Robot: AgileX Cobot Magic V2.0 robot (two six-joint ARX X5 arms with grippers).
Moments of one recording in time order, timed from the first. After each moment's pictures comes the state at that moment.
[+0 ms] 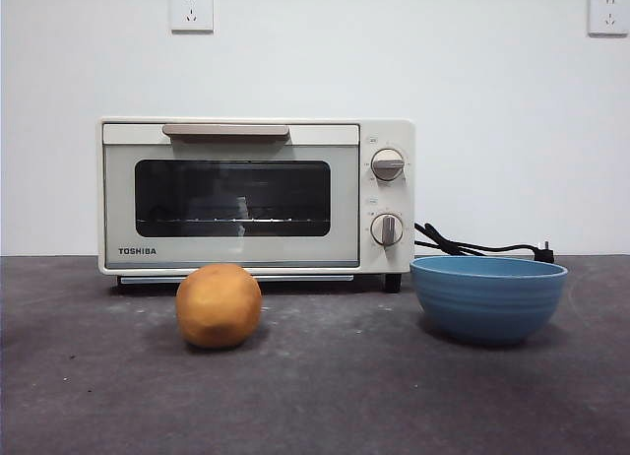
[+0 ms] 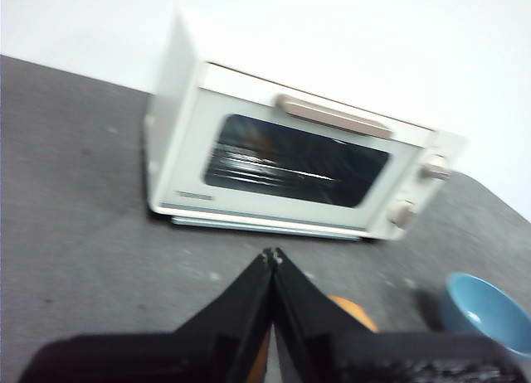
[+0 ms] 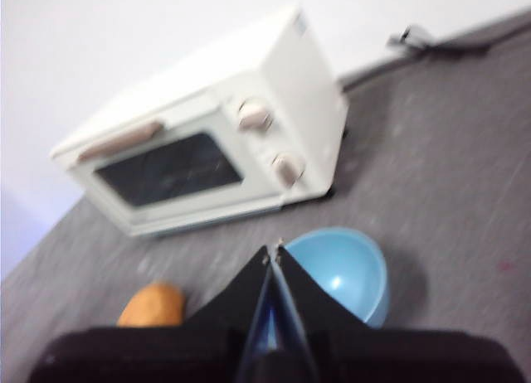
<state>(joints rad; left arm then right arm) 0.06 0.09 0.31 -0.34 0.38 -0.34 0.12 0.26 0.37 -0.29 -0.32 0.38</state>
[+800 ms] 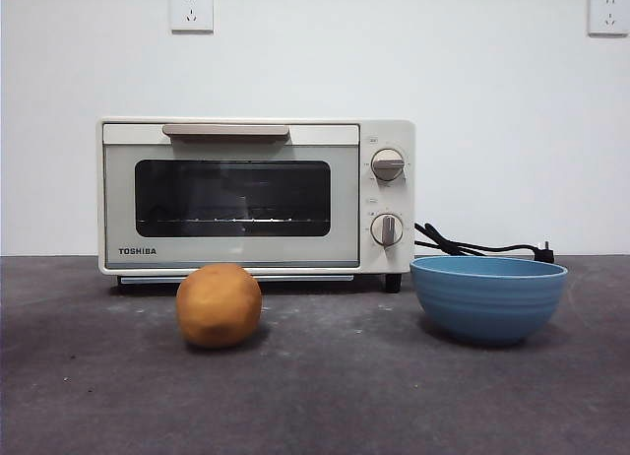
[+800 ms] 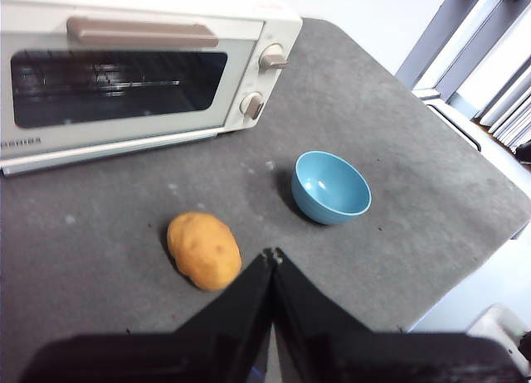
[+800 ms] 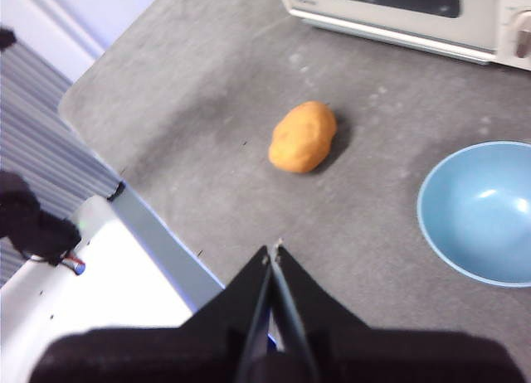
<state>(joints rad) 0.05 0.51 0.83 -0.81 0.73 -0.04 0.33 0.83 0.99 -0.87 -0.60 -0.04</state>
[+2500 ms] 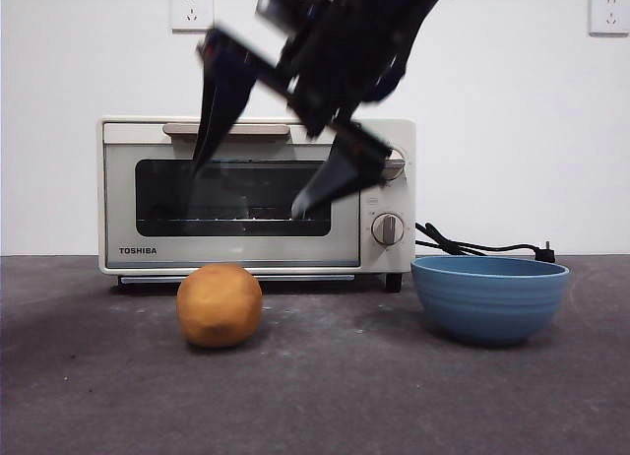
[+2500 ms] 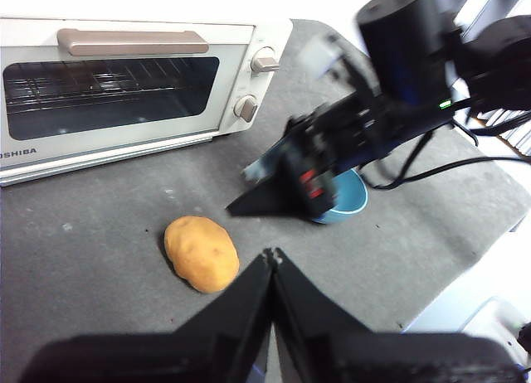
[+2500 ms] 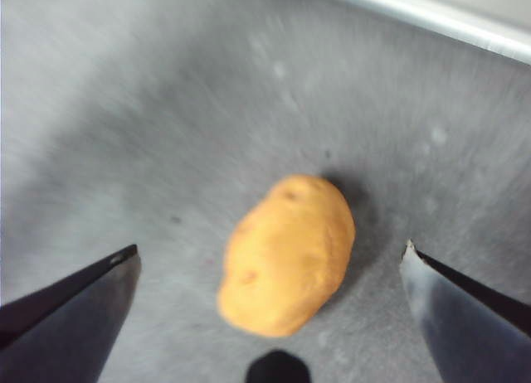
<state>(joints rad) 0.03 0.51 0.84 -0.82 0.73 -0.03 0.75 1.76 1.30 -0.39 -0.22 0.21</state>
